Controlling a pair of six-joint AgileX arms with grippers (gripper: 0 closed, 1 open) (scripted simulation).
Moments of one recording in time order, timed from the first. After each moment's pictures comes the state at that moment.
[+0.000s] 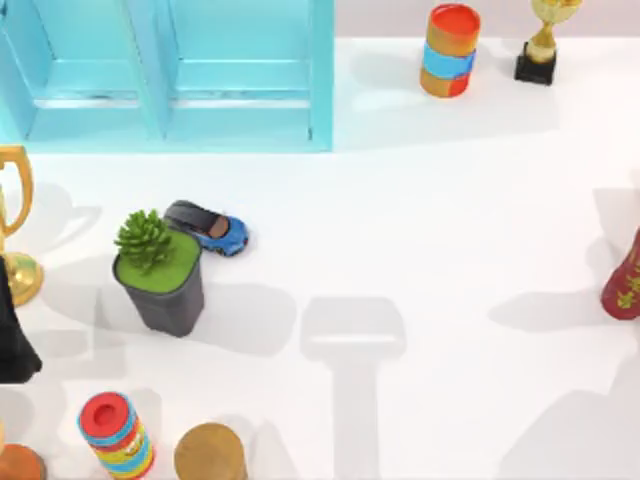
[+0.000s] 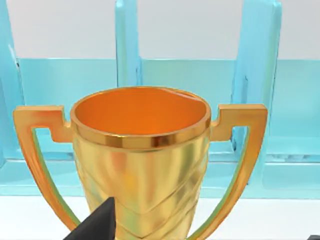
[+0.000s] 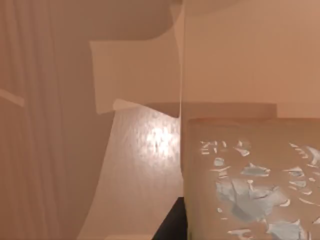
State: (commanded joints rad) left arm 0.00 0.00 0.00 0.00 0.00 0.00; right arm -0.48 1.71 1.06 -0.92 -0.01 -0.47
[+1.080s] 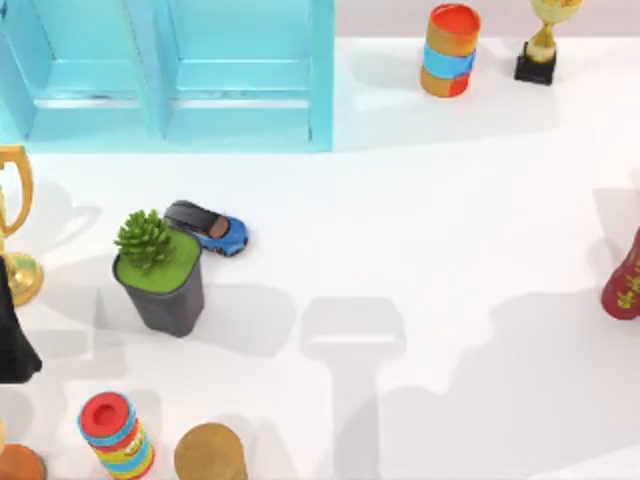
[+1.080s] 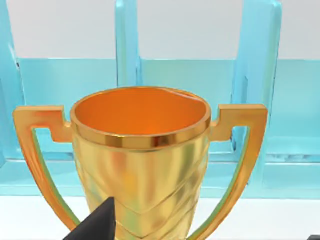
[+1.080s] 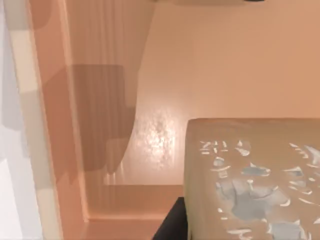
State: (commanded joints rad) left arm 0.00 0.00 0.00 0.00 0.00 0.00; right arm -0.42 1.69 1.47 -1.36 -0.01 -0.40
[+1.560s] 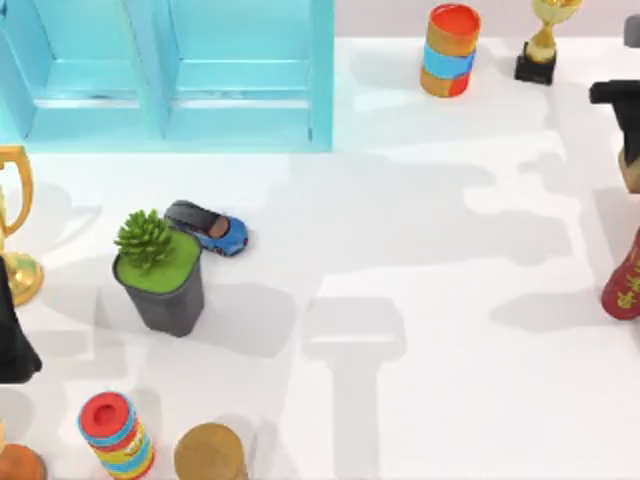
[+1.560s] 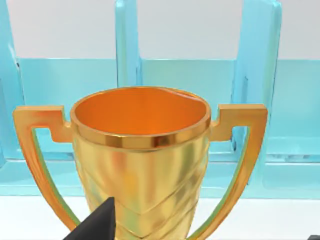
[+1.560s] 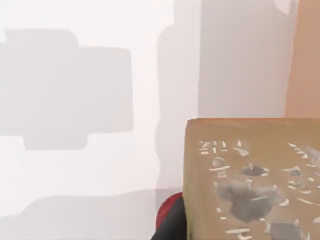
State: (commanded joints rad) left arm 0.00 0.00 0.00 0.00 0.00 0.00; right arm 0.04 2.17 1.97 -1.35 0.00 0.06
